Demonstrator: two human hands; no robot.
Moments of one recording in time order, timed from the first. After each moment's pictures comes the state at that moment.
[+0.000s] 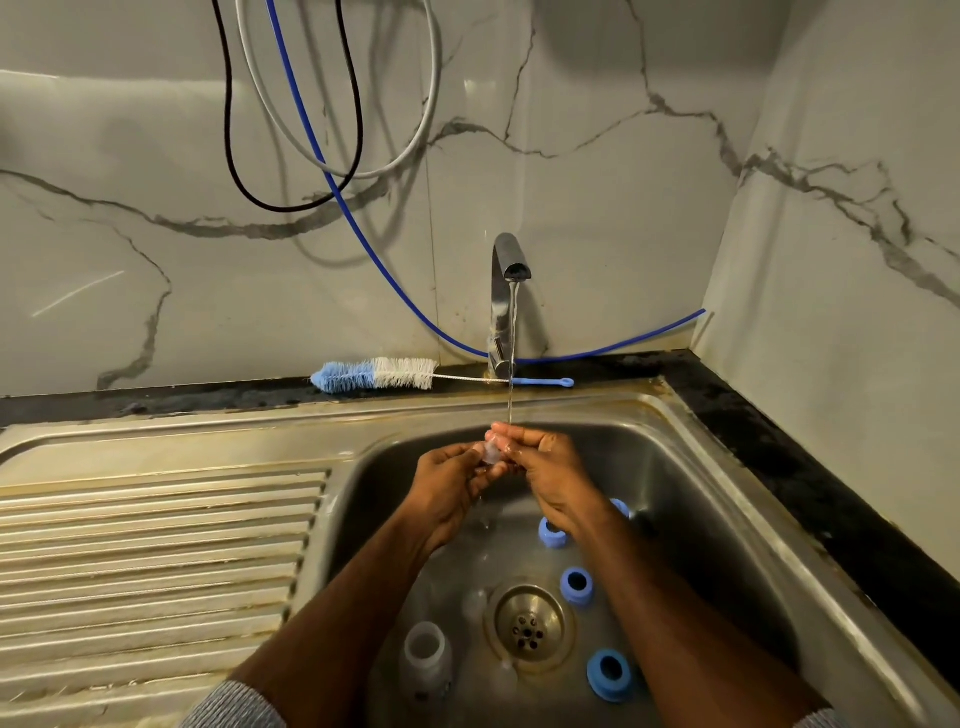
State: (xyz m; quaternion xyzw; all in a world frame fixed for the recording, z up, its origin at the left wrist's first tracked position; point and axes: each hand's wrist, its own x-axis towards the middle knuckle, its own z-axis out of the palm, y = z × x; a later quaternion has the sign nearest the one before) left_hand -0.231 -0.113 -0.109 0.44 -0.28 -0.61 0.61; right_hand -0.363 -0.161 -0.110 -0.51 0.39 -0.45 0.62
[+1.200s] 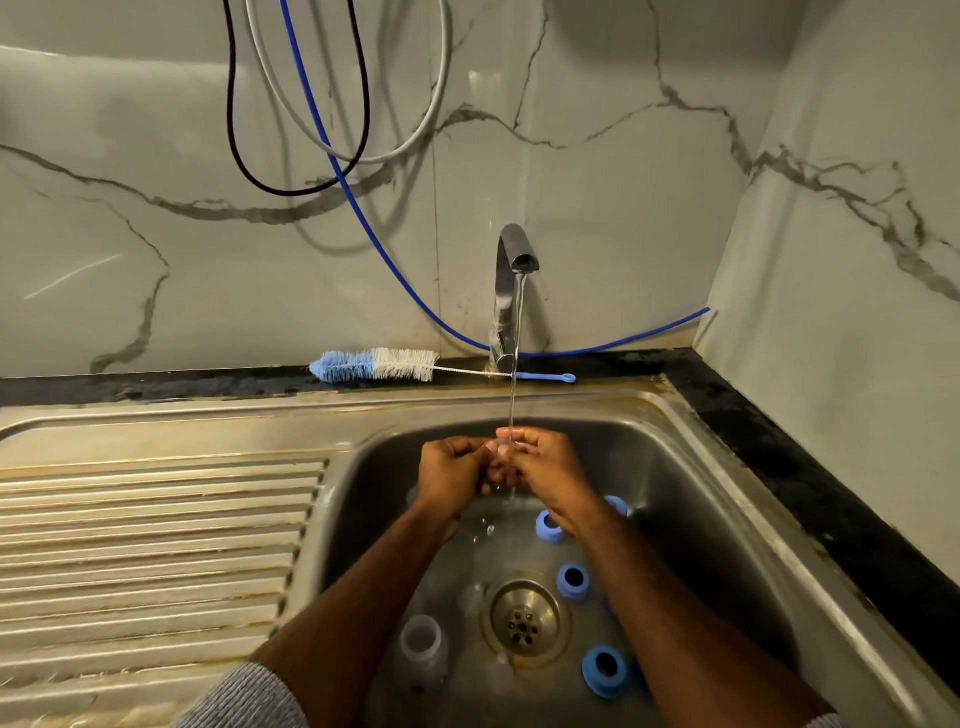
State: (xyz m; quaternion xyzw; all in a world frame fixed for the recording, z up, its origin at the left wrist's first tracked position) left_hand -0.237 -0.119 -0.120 0.58 -0.39 -0.44 0.57; right_hand -0.367 -0.164 -0.121 -0.56 0.46 -0.40 0.56
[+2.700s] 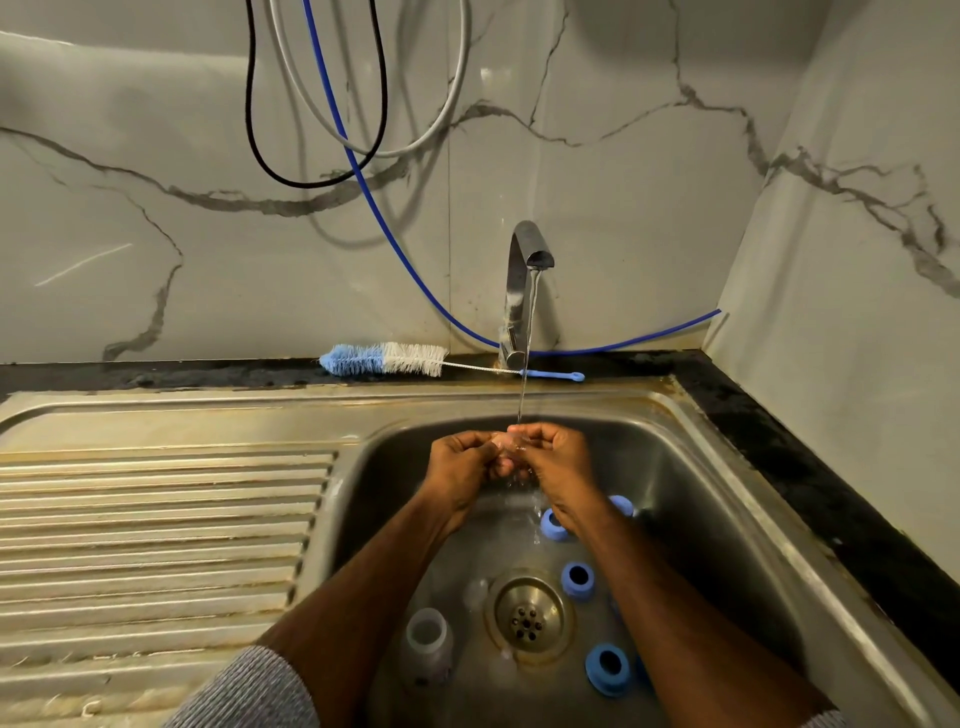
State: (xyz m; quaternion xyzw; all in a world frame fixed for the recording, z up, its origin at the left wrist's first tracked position) left_hand -0.235 -0.122 -0.118 0.50 -0.32 -0.54 0.59; right_hand -0.363 -0.162 -0.125 -0.53 0.45 -0.46 0.55
